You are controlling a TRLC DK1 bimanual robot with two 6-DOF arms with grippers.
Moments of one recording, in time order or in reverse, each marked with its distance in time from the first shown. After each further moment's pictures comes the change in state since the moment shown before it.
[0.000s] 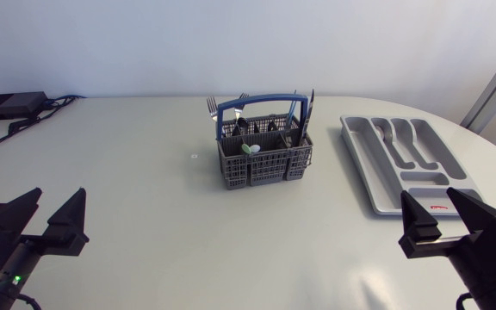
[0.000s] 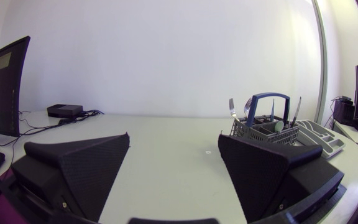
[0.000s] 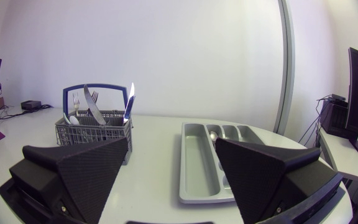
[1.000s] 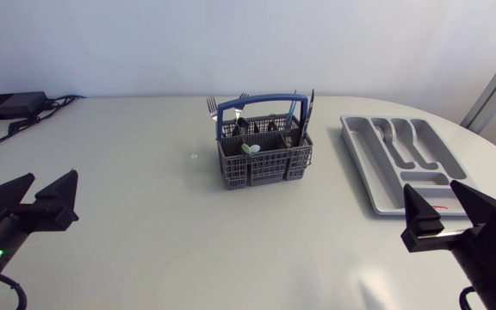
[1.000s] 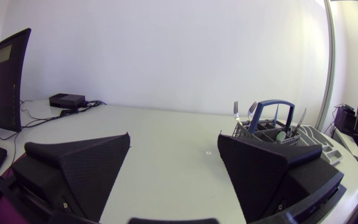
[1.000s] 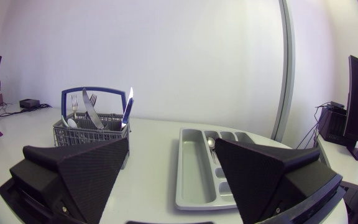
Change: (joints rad) left arm 0.023 0.267 0.179 -0.005 0.000 -0.055; right arm -0.001 0.089 0.026 0.078 0.004 -0.031
